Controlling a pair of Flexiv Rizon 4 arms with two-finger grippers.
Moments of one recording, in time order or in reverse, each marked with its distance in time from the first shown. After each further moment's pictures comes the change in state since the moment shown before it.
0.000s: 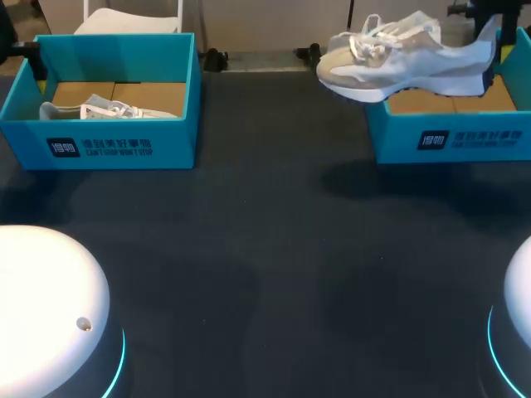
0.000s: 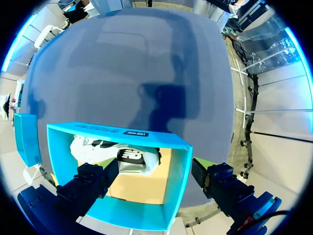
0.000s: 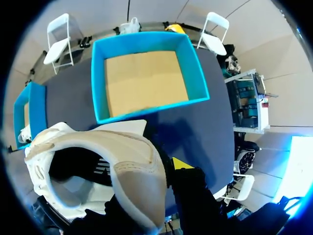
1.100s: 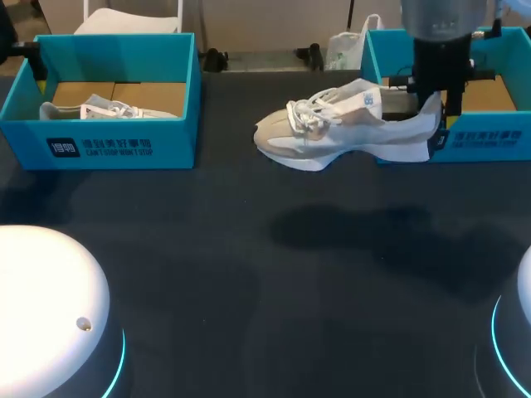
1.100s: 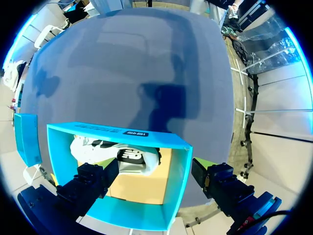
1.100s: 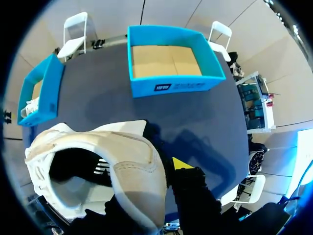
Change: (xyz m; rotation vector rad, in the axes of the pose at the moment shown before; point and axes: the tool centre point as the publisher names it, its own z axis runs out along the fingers) left arm 0.000 0.000 0.000 0.000 0.000 0.000; right arm 0.084 -0.132 0.011 -0.126 0.037 -0.017
